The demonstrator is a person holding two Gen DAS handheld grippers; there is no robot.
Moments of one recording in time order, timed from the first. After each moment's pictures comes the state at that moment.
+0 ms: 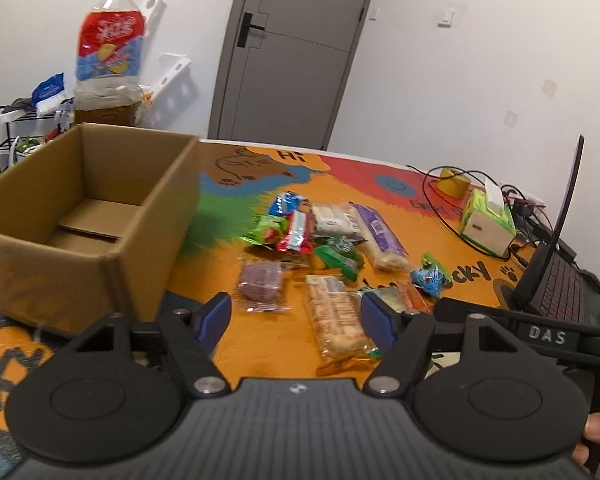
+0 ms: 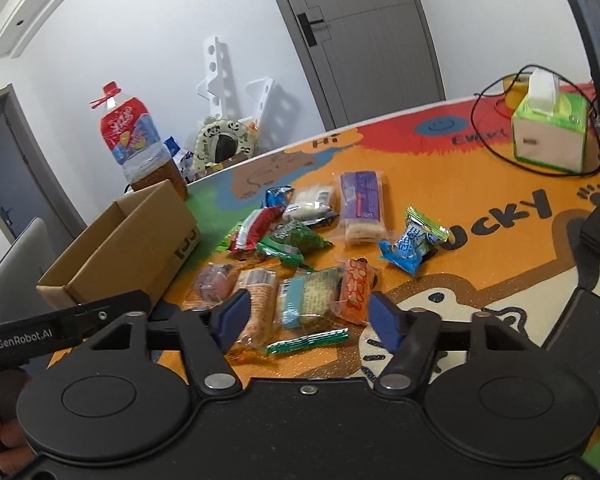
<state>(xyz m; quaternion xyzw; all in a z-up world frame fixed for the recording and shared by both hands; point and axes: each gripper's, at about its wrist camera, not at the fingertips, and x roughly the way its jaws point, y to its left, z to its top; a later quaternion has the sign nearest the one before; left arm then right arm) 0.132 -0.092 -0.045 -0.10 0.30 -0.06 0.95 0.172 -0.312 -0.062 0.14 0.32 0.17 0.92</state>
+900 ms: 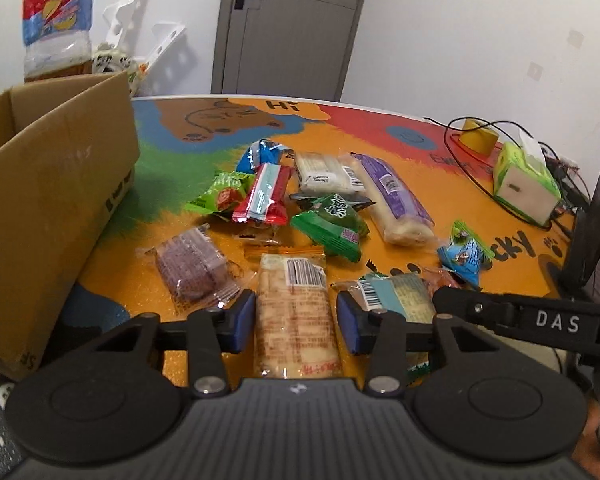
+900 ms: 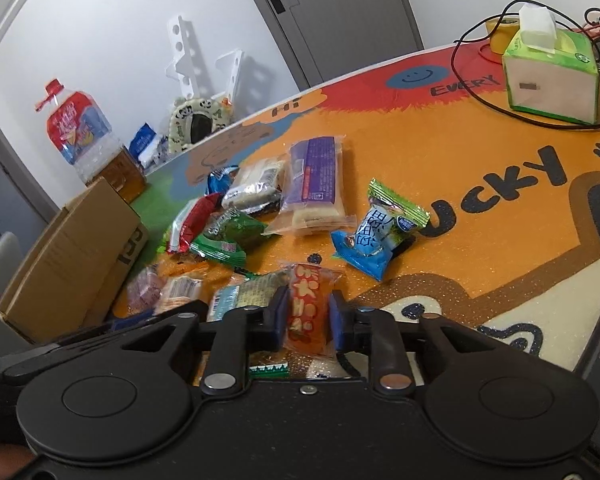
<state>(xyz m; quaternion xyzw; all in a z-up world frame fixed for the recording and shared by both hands) 0.205 -0.140 -0.098 -0.06 0.35 -0.04 0.93 0.226 -0.321 -0.097 0.16 0.37 0.16 0.90</state>
